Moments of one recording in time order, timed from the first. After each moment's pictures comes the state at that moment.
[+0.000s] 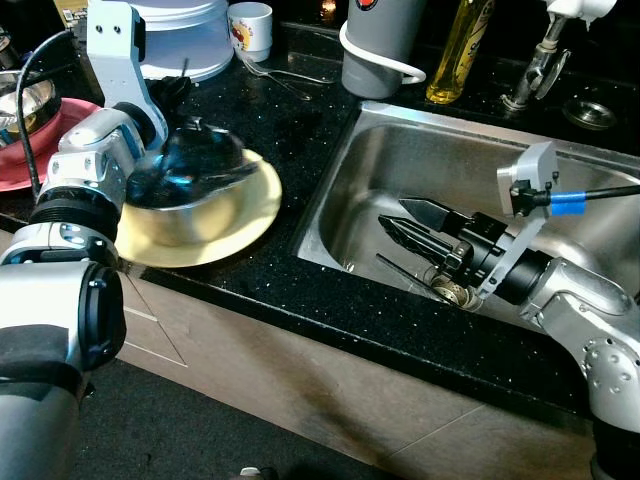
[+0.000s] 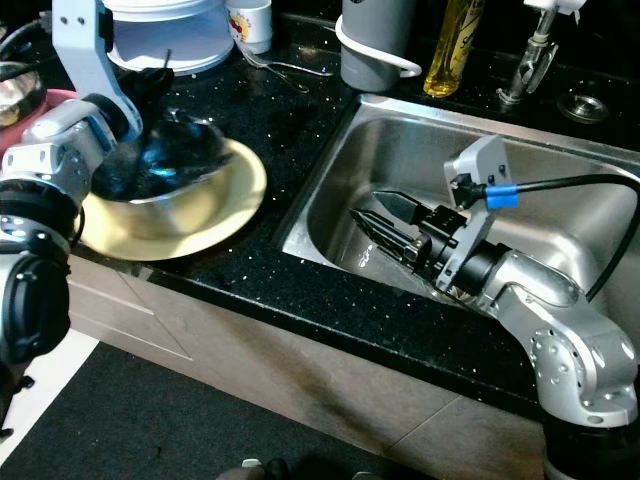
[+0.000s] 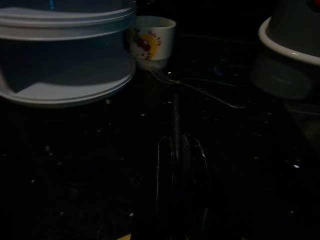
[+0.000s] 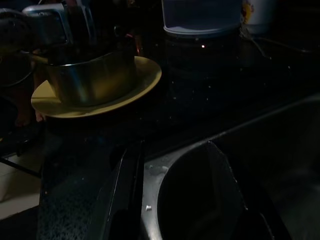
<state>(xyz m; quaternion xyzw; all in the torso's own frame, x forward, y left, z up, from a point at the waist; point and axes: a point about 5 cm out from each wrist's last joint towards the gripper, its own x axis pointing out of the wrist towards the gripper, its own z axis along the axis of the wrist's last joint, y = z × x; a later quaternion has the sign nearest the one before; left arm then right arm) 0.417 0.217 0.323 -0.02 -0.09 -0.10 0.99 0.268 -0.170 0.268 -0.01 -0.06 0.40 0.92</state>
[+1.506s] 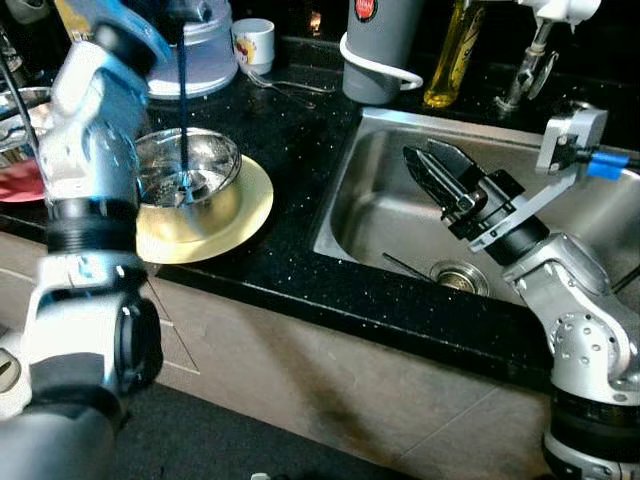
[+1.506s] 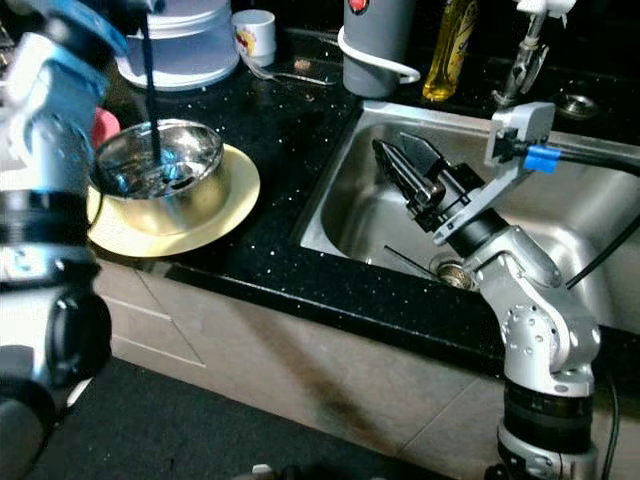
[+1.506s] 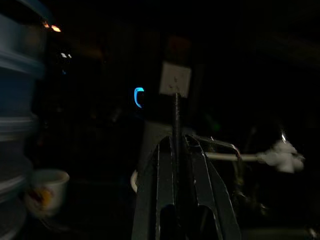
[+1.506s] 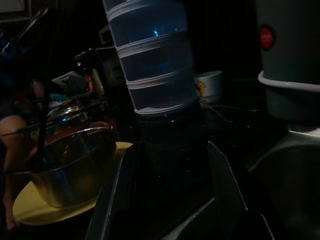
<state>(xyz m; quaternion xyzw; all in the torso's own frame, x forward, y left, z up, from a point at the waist) 0.366 0.169 0.385 -0.14 -0.33 -0.25 0.90 0.294 -0.174 0.278 0.13 -0.16 0.31 0.93</state>
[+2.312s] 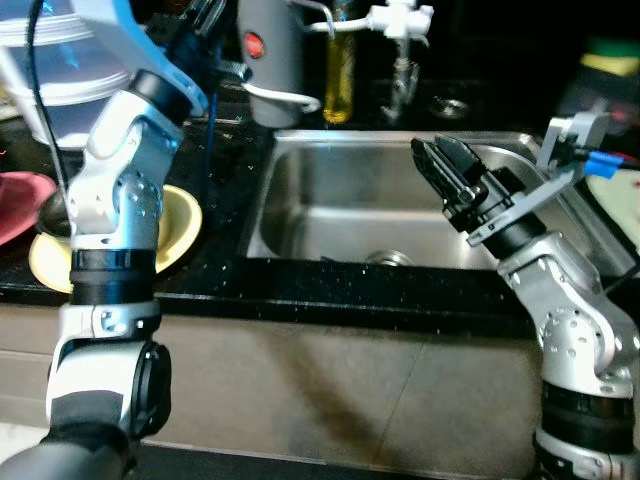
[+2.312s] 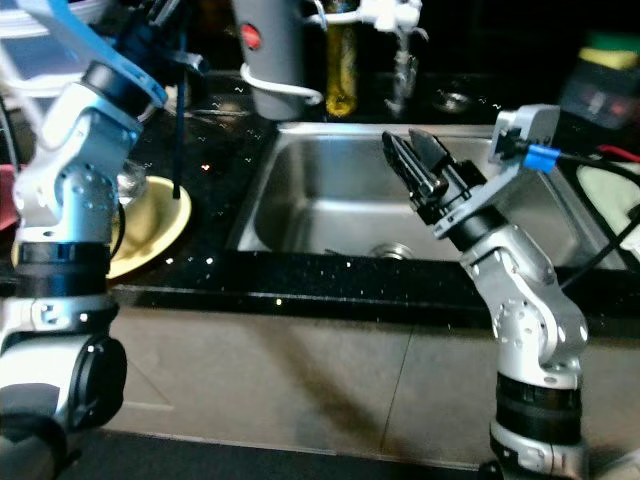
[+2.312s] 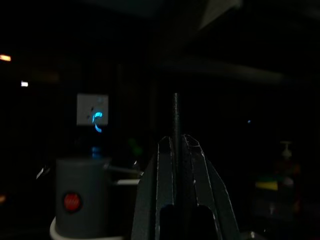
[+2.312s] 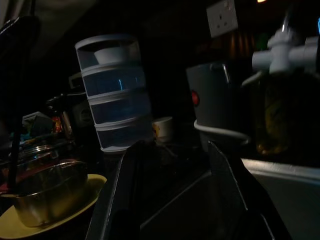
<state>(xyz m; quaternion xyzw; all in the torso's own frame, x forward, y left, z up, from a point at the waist) 0.346 0.158 0.382 -0.12 -0.35 -0.24 0.90 0.300 -0.176 0.279 0.13 -0.18 0.29 0.93</state>
